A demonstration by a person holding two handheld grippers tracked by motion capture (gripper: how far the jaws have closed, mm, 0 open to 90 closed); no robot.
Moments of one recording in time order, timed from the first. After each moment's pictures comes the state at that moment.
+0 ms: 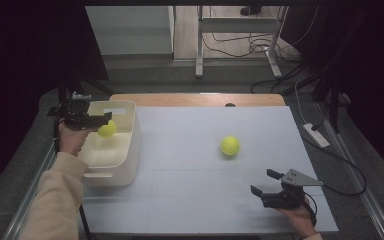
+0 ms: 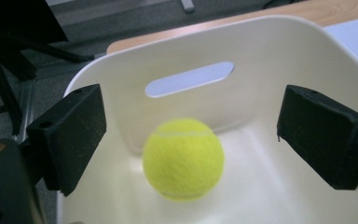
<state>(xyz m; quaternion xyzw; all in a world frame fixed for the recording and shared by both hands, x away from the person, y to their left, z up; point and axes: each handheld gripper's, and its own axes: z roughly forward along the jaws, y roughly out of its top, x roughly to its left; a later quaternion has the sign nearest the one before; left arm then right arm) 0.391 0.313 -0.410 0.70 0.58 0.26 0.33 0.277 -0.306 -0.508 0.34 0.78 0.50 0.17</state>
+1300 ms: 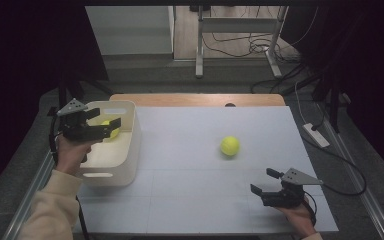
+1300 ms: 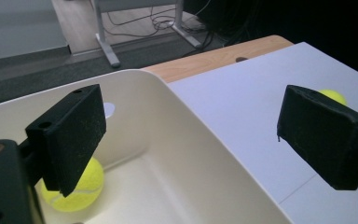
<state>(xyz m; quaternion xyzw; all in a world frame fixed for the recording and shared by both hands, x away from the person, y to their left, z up) 0.330 0.283 -0.385 0.71 0.47 0.22 0.48 0.280 -0.307 -0.508 0.34 0.77 0.50 0.17</state>
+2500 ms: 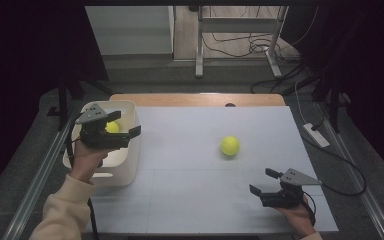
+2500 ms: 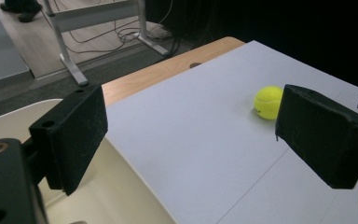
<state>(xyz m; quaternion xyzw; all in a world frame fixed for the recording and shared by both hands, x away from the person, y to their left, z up) 0.313 0.230 -0.374 0.74 0.39 0.21 0.50 0.279 -0.304 -0.508 0.34 0.78 0.51 0.17</state>
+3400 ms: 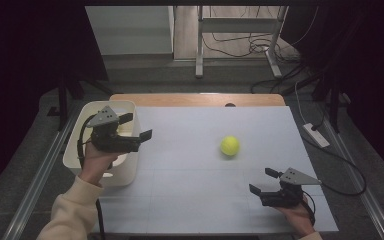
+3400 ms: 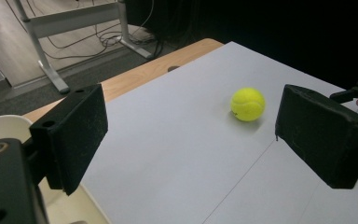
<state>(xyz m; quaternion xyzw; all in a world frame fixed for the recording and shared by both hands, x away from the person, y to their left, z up) 0.310 0.205 -0.374 0.75 0.37 0.20 0.51 0.281 -0.303 -0.508 0.33 0.78 0.51 0.18</state>
